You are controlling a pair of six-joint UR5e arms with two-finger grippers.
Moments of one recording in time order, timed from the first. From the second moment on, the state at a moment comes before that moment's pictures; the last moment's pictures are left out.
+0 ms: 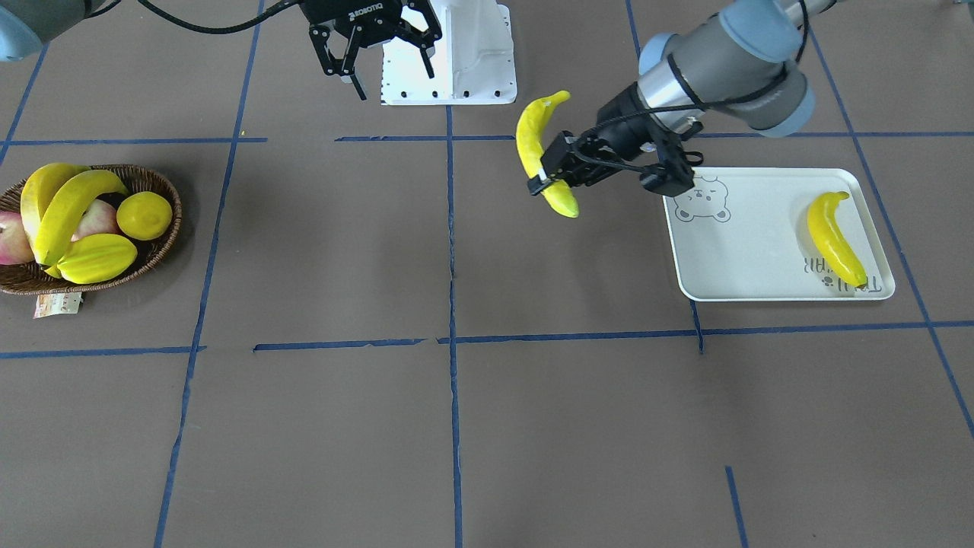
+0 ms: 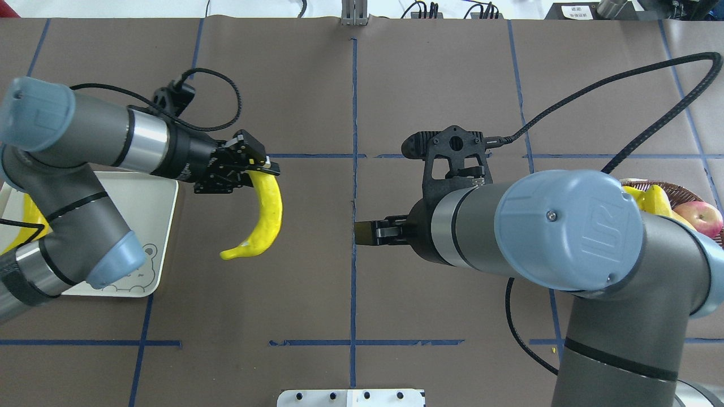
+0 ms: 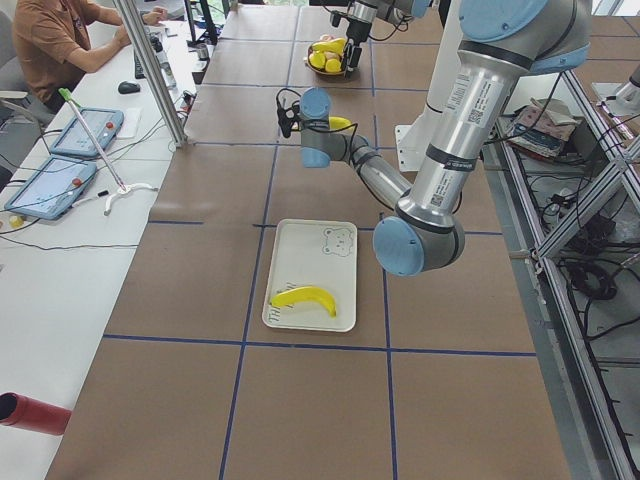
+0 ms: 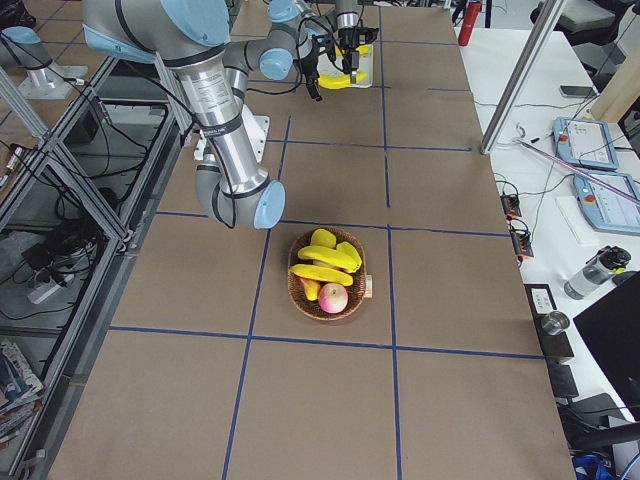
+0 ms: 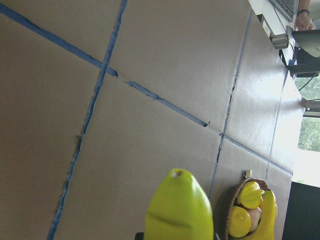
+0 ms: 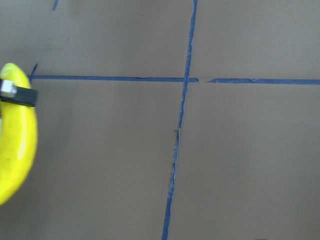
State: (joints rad) left arm -0.79 -1.90 -1.75 -2.52 -2.23 -1.76; right arm 0.40 -1.01 2.26 -1.75 1.62 1.23
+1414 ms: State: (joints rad) left arm -1.14 -1.61 -1.25 -2.94 -2.61 -1.30; right arm 0.47 -1.09 2.24 -1.74 1.62 1.17
